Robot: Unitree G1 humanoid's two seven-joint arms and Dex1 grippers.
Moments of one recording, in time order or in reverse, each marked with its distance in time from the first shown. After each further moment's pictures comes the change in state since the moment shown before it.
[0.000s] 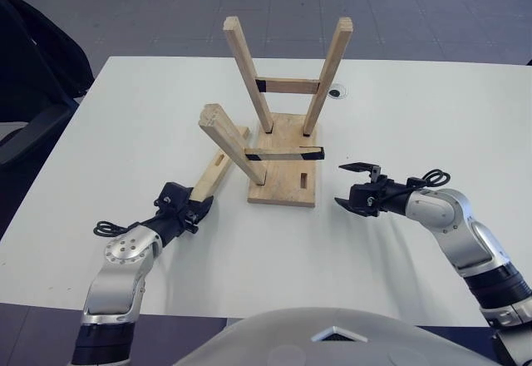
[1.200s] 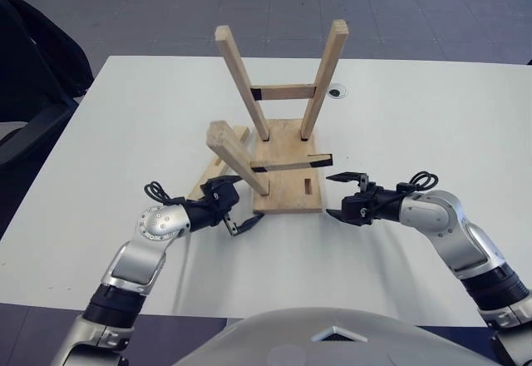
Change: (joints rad) left arm -0.247 0.135 -0.301 0.152 0.109 -0.267 -0.311; right arm 0.001 -0.002 0.046 -0.023 0.010 -0.064 0.065
